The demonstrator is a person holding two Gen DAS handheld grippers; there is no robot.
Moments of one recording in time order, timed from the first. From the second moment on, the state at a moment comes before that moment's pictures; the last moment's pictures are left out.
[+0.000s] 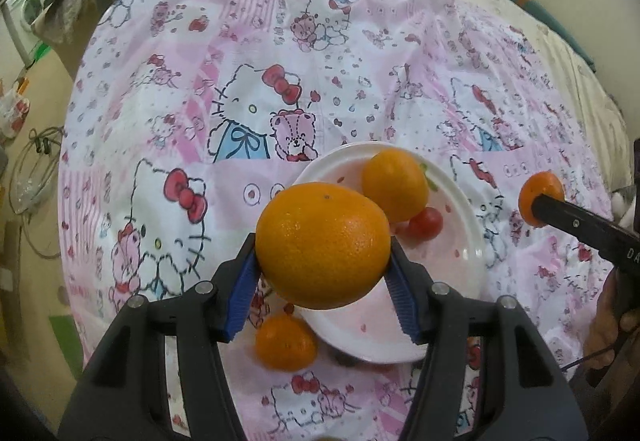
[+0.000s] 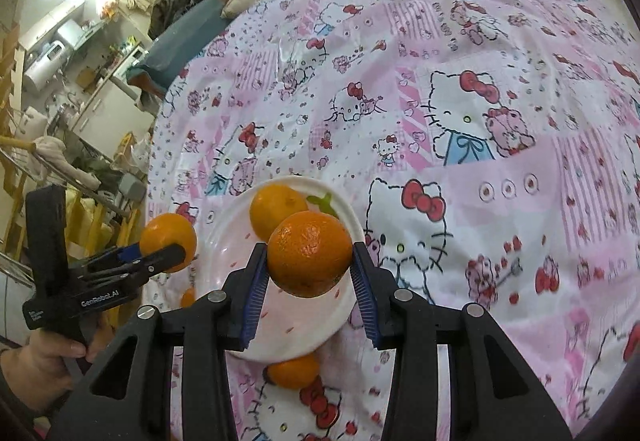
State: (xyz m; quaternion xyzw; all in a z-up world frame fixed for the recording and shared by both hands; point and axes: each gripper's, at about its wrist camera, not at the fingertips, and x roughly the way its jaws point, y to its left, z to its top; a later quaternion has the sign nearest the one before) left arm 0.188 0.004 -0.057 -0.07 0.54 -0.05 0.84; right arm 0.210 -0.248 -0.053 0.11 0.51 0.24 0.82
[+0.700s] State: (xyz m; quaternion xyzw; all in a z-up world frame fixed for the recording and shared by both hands) left arm 0.231 -0.017 -0.101 -0.05 0.58 -0.08 0.81; right arm 0.263 -0.204 -0.115 0.06 0.57 0.27 0.77
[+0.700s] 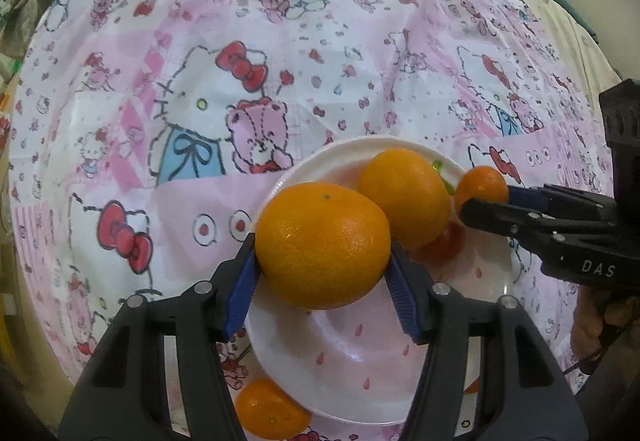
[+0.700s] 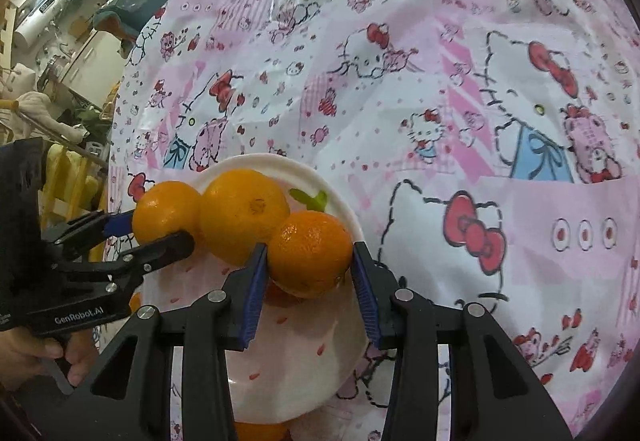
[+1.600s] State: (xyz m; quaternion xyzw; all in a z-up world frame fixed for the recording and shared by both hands) left arm 0.225 -0.036 -0.100 0.00 0.58 -0.09 0.81; right arm 0.268 -0.223 -0.106 0.12 0.57 0.26 0.78
